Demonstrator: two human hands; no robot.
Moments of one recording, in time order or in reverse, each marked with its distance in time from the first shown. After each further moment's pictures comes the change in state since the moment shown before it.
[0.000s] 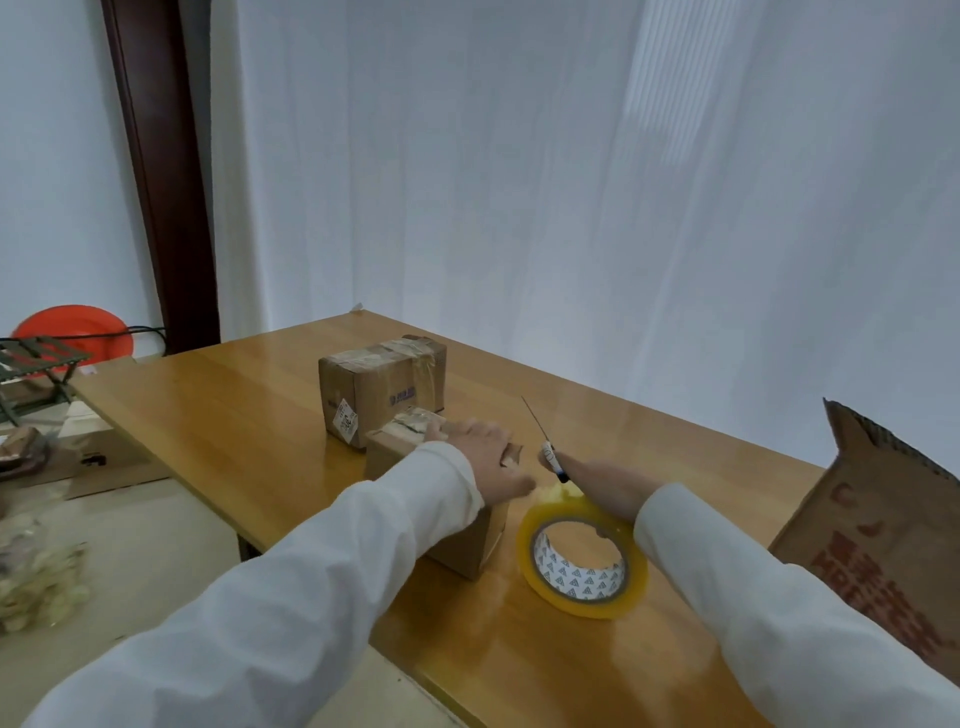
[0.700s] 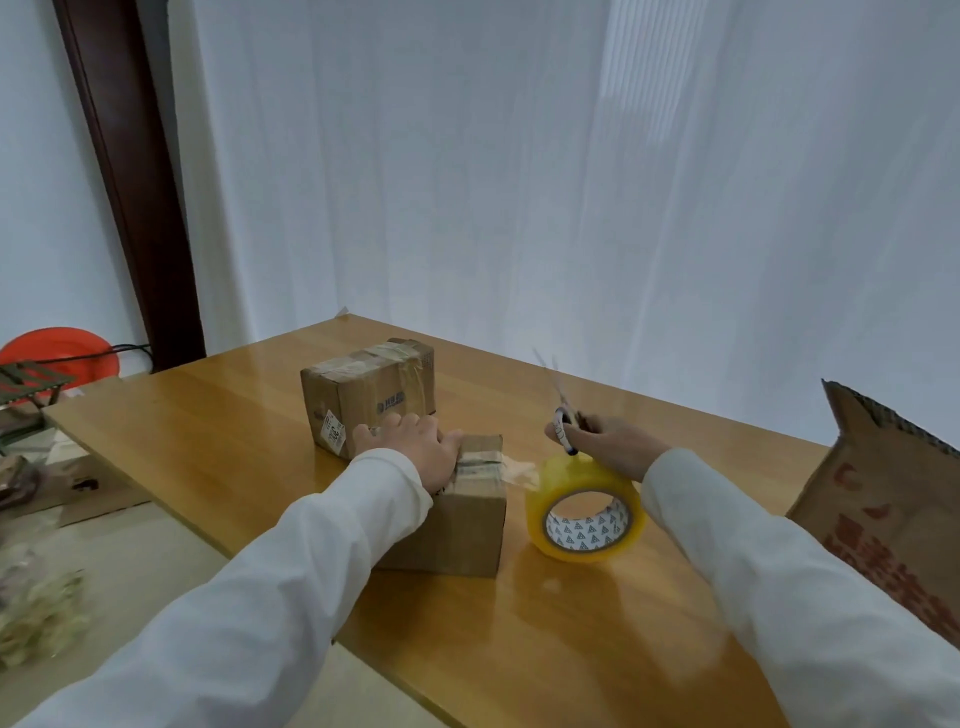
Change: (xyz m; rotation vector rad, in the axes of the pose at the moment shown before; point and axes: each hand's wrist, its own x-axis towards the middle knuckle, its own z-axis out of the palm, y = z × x) left_hand 0.012 -0.041 0.005 0.023 0.054 -0.266; right_hand 0.039 0.015 -0.025 0.088 0.152 -0.276
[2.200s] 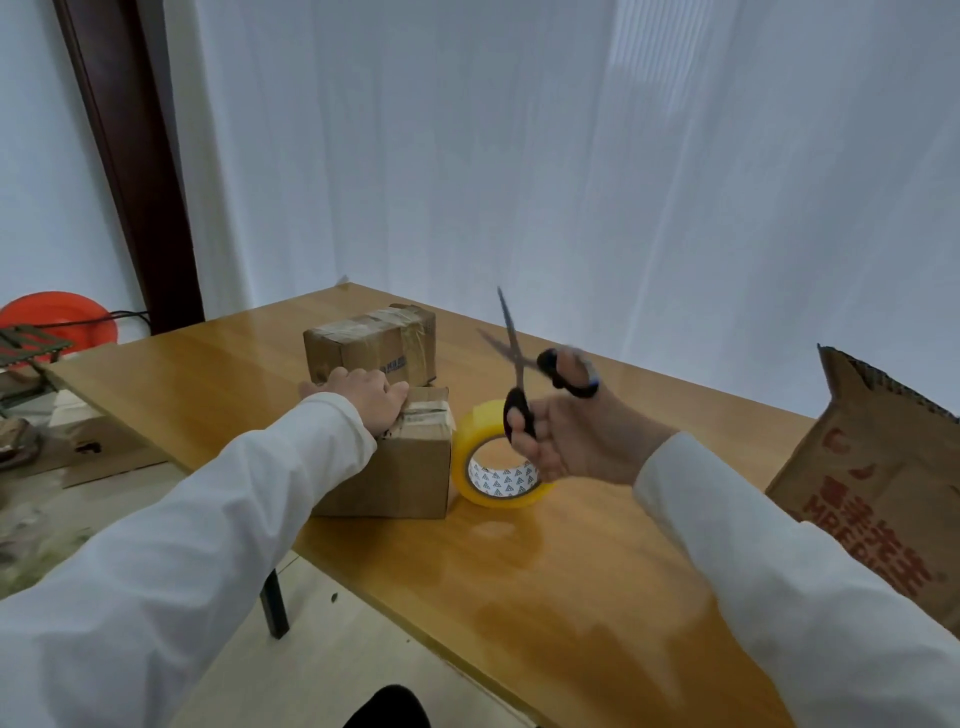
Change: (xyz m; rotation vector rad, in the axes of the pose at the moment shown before) left_hand 0.029 -0.064 0.006 -0.095 0.011 -0.091; right_hand -0.042 -0.040 0.020 0.877 -0.603 -0.111
